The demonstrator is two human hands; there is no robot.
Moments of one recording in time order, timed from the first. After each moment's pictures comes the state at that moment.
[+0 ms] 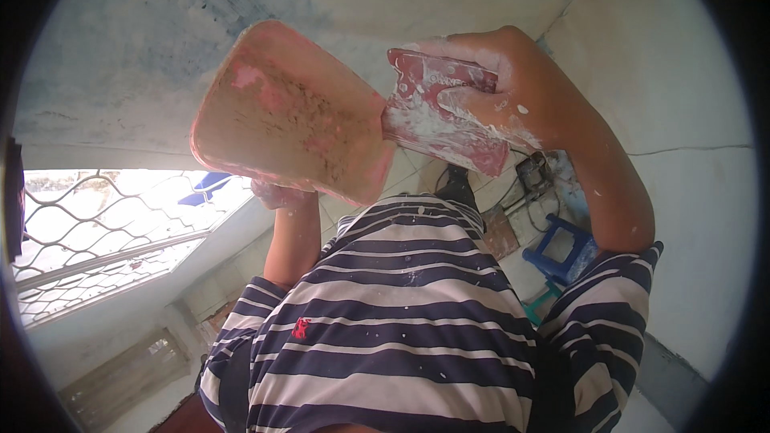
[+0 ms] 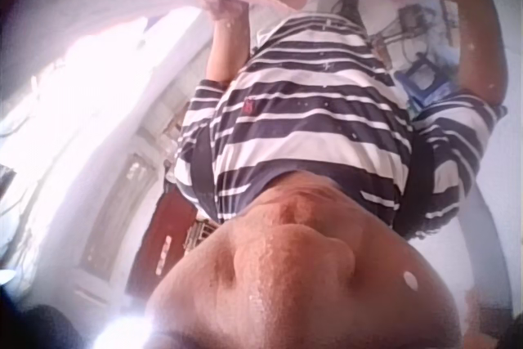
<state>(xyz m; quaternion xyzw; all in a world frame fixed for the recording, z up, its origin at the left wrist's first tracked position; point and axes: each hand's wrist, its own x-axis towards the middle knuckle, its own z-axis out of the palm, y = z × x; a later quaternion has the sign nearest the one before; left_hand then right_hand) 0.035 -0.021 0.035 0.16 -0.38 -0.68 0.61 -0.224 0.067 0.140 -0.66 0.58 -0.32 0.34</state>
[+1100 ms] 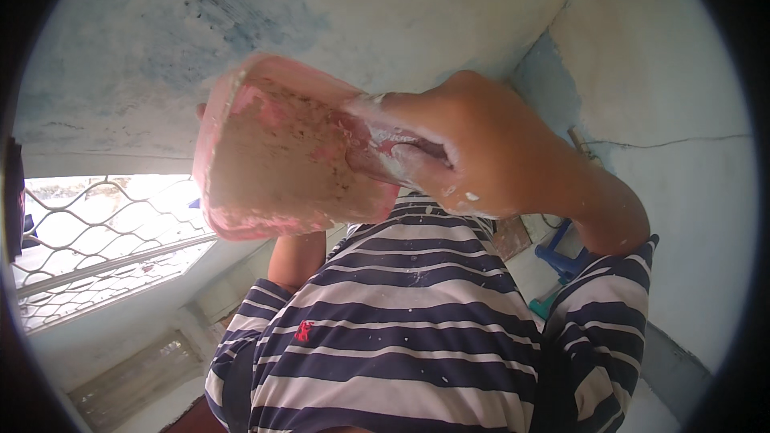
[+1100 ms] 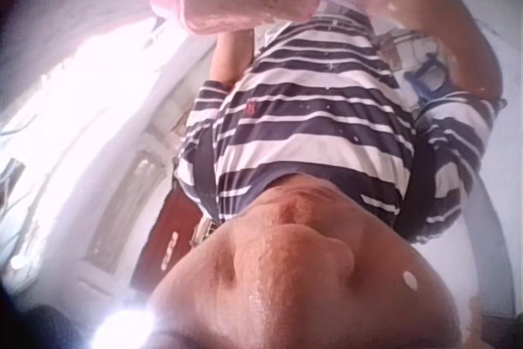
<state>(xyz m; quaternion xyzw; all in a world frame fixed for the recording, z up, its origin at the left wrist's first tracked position) 0.031 -0.013 0.031 0.16 -0.38 -0.69 0.59 -0.171 0.085 0.159 -0.72 0.55 -0.24 0.35</state>
